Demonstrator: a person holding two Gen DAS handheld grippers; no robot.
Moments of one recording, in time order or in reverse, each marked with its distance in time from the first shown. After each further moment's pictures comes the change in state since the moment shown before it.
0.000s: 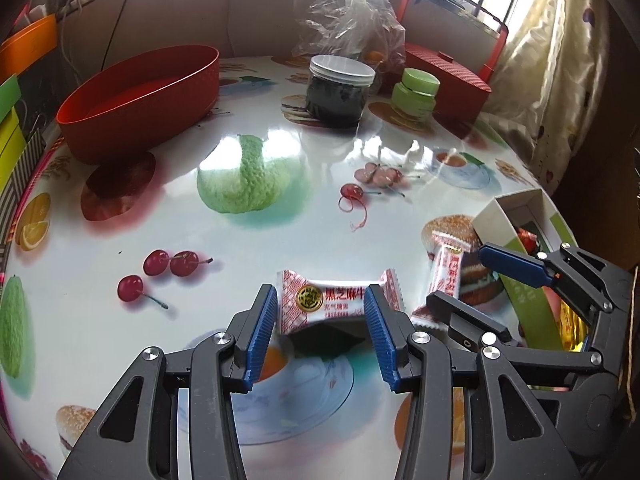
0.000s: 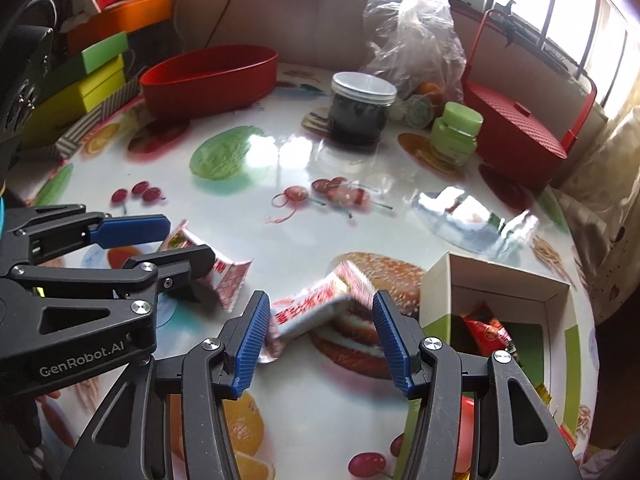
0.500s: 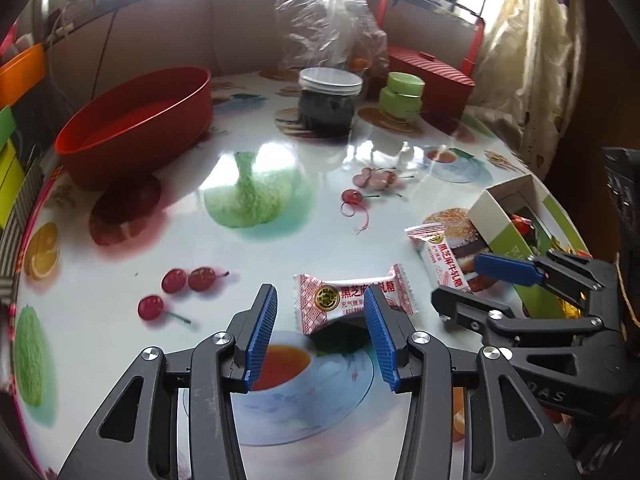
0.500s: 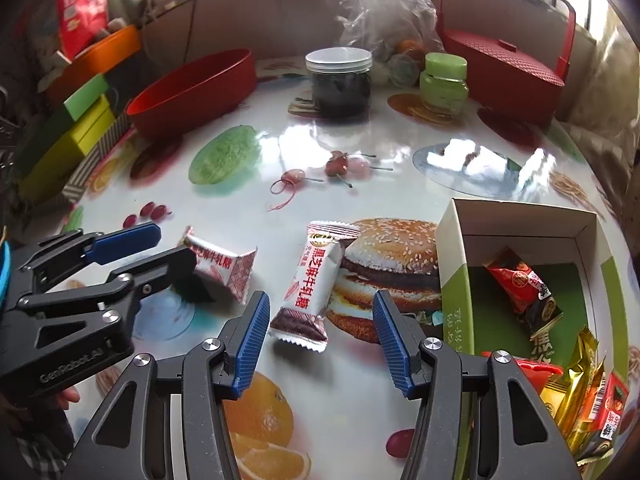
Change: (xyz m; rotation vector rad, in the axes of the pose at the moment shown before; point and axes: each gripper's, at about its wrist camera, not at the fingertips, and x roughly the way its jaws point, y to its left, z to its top) left arm -0.010 0.006 0.002 0.112 -0.037 -0.016; right arm 0.004 -0.016 -0.008 0.221 0.040 0.103
